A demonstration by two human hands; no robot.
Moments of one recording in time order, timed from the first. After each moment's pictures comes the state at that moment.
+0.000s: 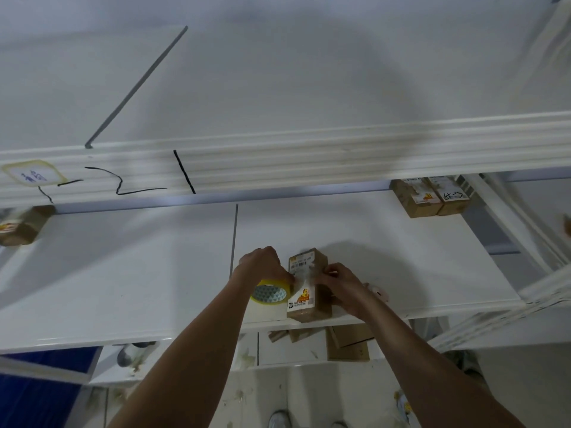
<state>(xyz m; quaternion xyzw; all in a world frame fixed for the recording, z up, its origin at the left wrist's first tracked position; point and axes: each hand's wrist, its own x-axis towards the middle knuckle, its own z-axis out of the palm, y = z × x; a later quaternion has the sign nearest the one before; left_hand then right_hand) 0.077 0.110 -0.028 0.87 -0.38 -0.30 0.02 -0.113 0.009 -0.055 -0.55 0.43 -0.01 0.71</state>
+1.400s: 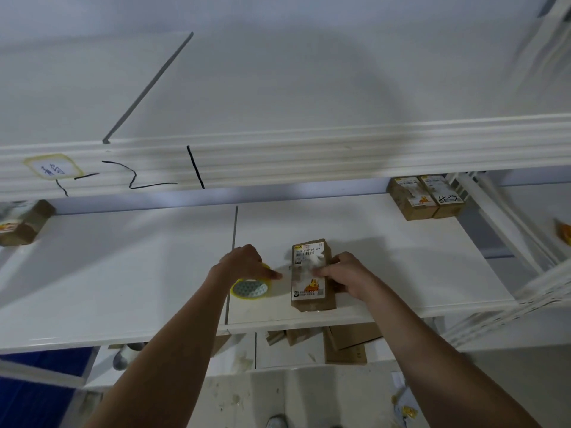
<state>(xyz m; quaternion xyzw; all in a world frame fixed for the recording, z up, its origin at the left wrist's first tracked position) 0.114 0.135 -0.041 0.88 -0.38 -0.28 0.03 -0.097 -0.009 -0.030 -0.60 0.48 0.02 0.64</state>
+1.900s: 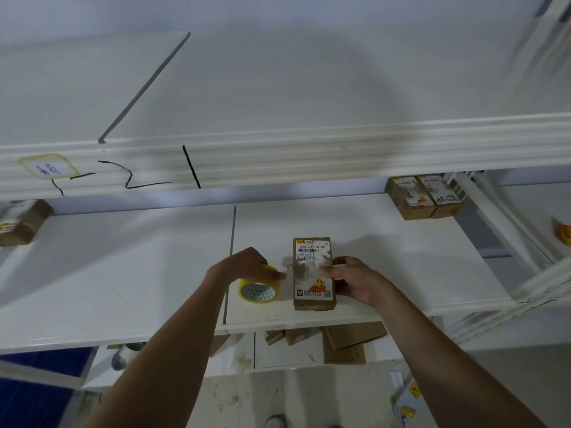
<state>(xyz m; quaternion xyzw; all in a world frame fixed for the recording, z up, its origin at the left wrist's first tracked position) 0.107 0.134 -0.038 0.84 -0.40 -0.36 0.08 -0.123 -0.014 -0.027 -0.50 0.40 0.00 0.77</state>
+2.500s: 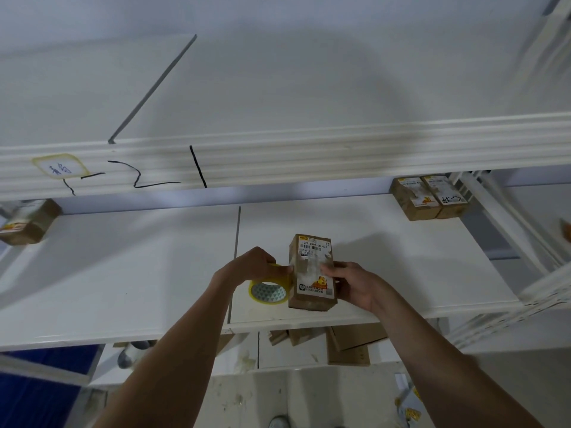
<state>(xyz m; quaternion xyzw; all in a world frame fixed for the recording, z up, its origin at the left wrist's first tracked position) 0.098 0.134 -0.040 0.83 -0.37 -0.39 0.18 -0.124 -0.001 -0.022 -0.46 0.34 0.00 0.82</state>
